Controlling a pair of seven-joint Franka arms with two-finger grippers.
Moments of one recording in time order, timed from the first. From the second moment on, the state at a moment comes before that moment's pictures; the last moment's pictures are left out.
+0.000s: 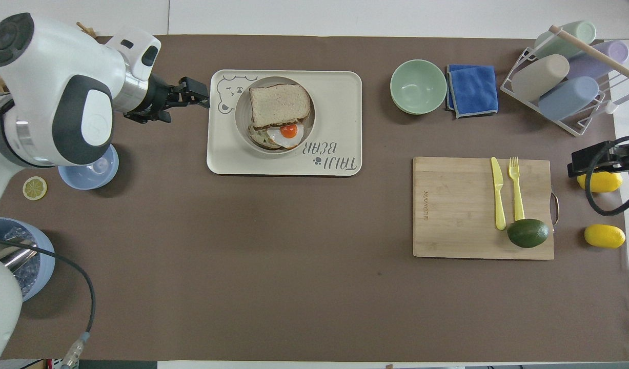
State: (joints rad) left arm -0.22 0.32 0.00 -1.57 -0.23 2.01 -0.29; right arm 0.05 -0.03 -0.11 -1.62 -0.02 1.51 0.00
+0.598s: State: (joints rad) left arm -0.21 0.01 0.03 -1.57 -0.05 1.61 -0.26; right arm 0.05 -0.03 -0.11 -1.62 -0.02 1.51 0.00
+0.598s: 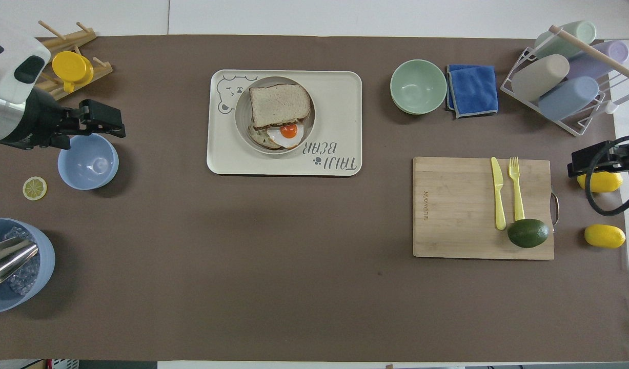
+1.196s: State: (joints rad) left arm -0.11 -0.06 -0.09 -1.64 -0.02 1.46 -0.18; right arm 0.05 -0.03 -0.11 -1.62 -0.02 1.51 0.00
